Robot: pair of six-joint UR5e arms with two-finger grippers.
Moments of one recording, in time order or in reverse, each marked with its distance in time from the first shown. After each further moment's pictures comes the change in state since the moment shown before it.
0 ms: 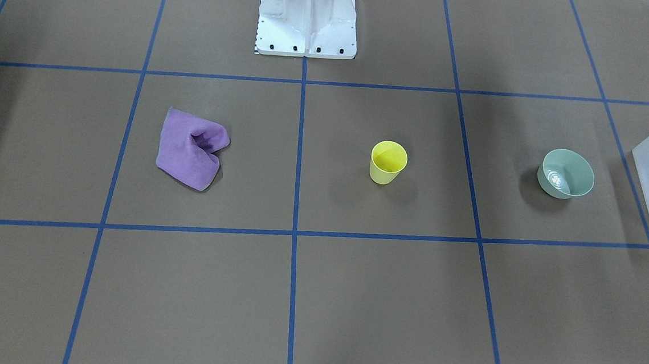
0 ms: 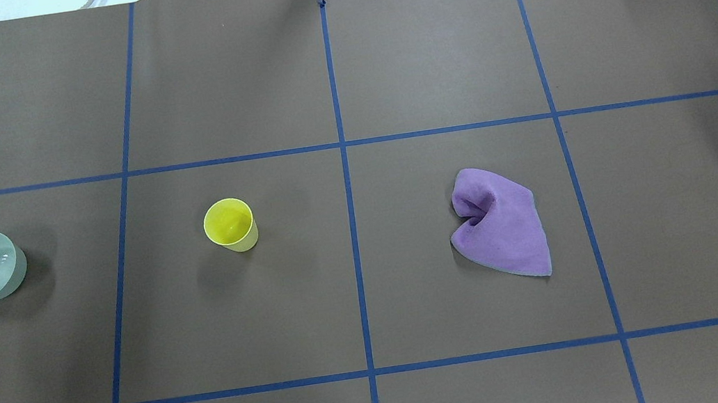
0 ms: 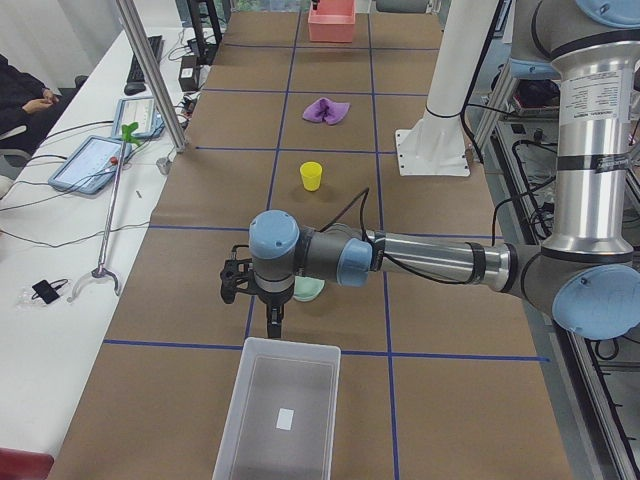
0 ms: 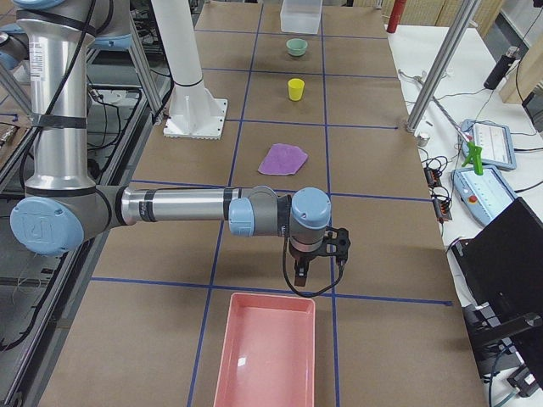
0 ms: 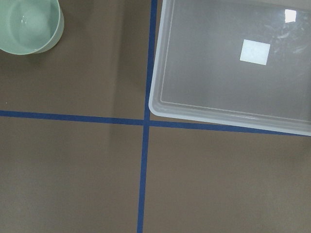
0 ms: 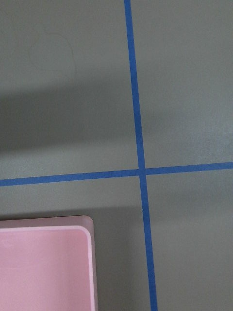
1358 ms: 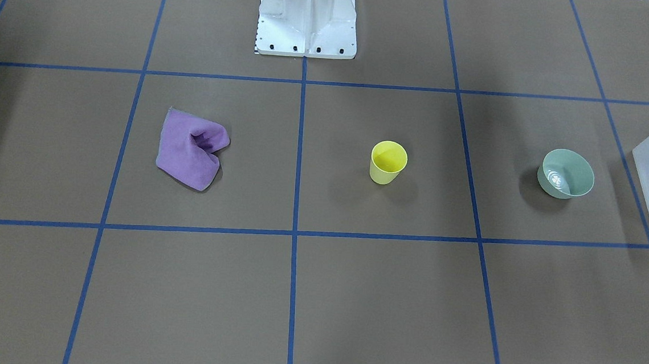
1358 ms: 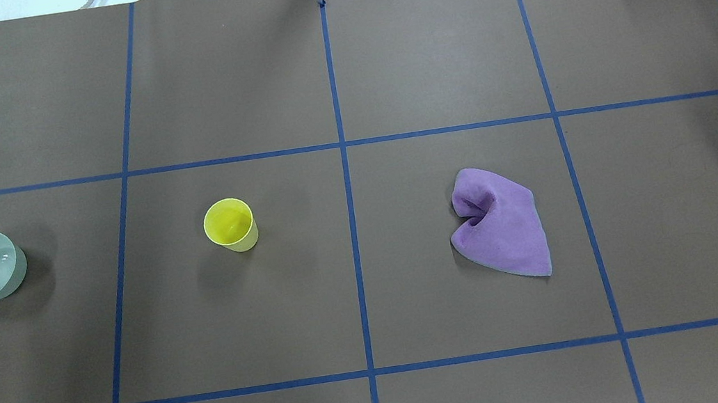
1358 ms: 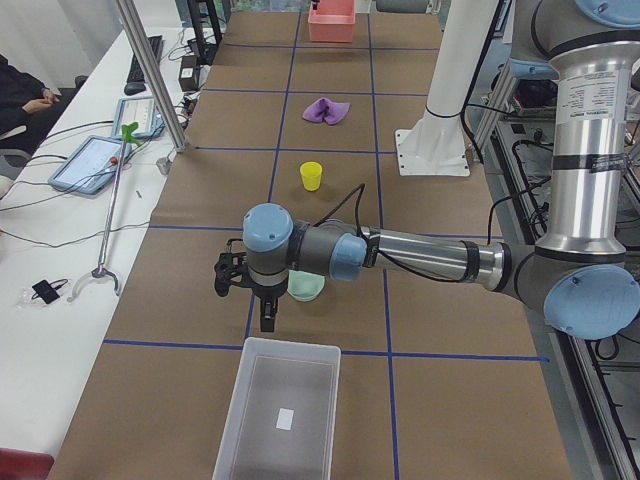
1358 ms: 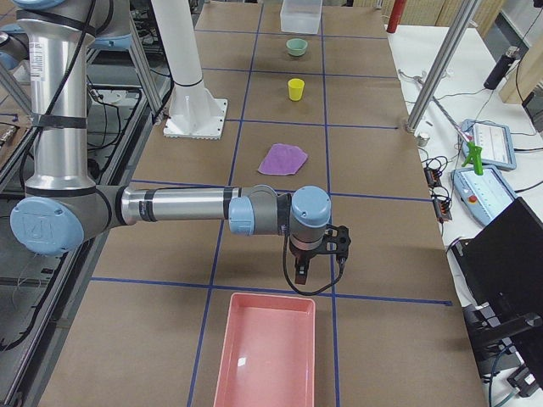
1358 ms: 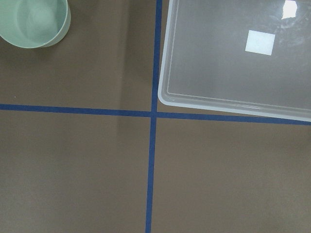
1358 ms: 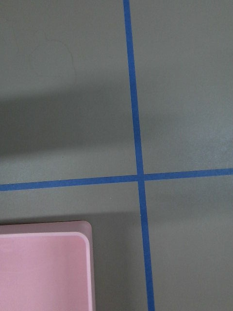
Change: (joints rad) left arm 0.008 -0.030 0.017 -0.007 0.002 -0.001; right arm 0.000 0.000 0.005 0.000 0.014 0.000
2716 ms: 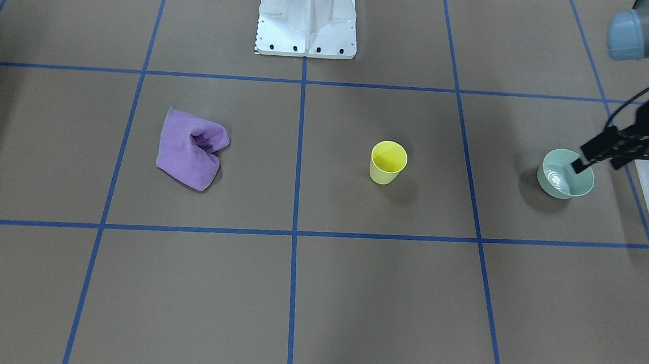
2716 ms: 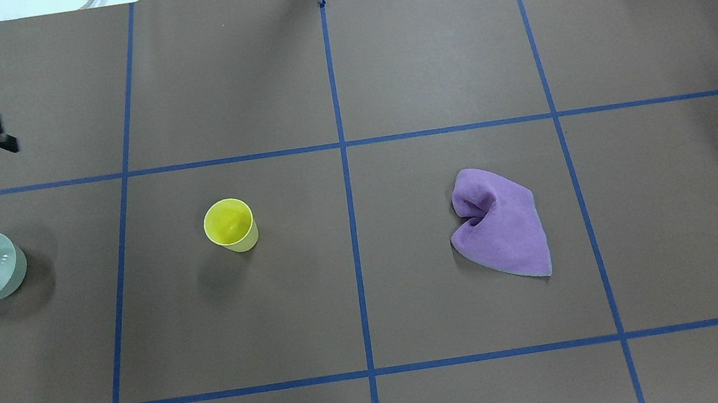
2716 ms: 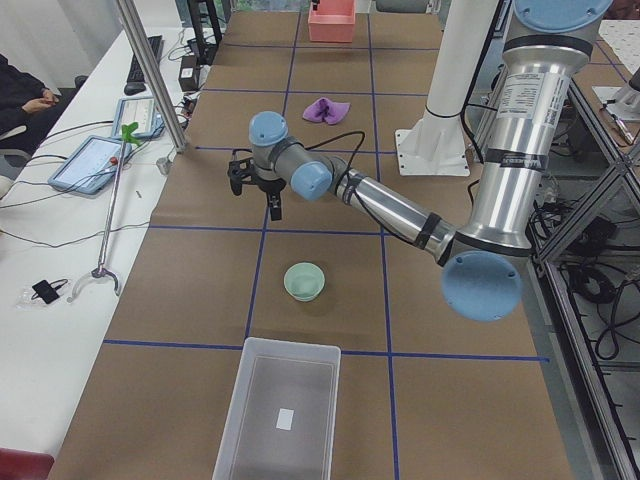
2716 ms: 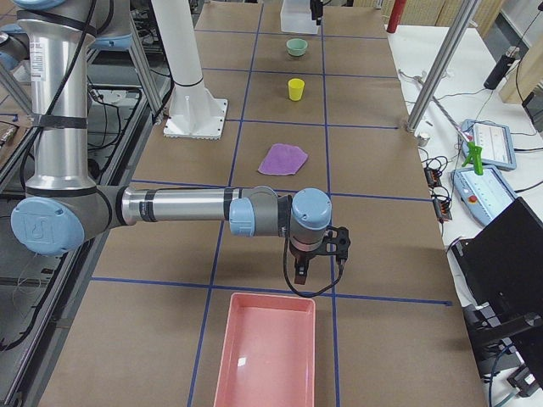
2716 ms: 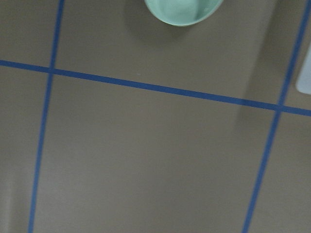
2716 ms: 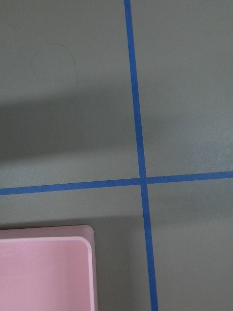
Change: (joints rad) left arm 0.441 -0.237 -0.162 -0.137 -0.004 -0.876; right arm -0.002 0.001 -0.009 -0.001 0.015 0.001
